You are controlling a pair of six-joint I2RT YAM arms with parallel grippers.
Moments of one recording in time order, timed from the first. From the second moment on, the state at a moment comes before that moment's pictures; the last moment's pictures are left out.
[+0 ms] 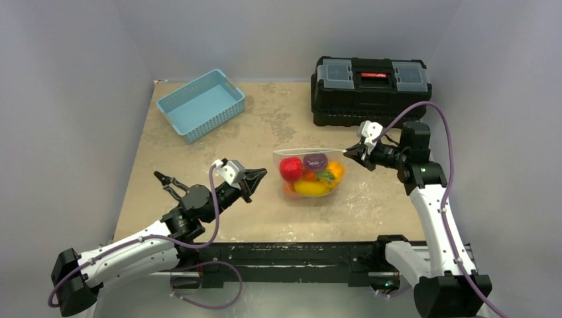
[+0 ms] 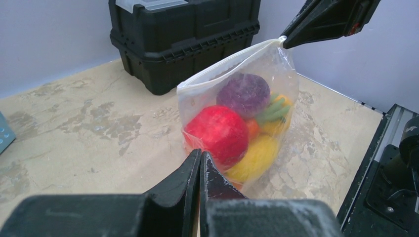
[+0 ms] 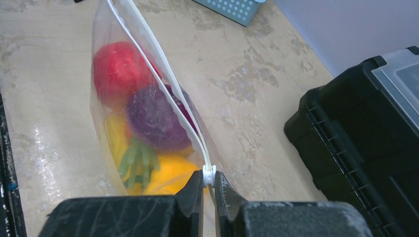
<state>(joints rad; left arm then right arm) -0.96 0.66 0.38 0.37 -0.17 -0.08 0.02 0.94 0.93 -0.58 -0.88 -0.73</state>
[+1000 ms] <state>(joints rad) -0.83 1.21 1.13 -0.33 0.43 0.53 0.01 0.94 0.93 -0.60 -0.91 -0.80</state>
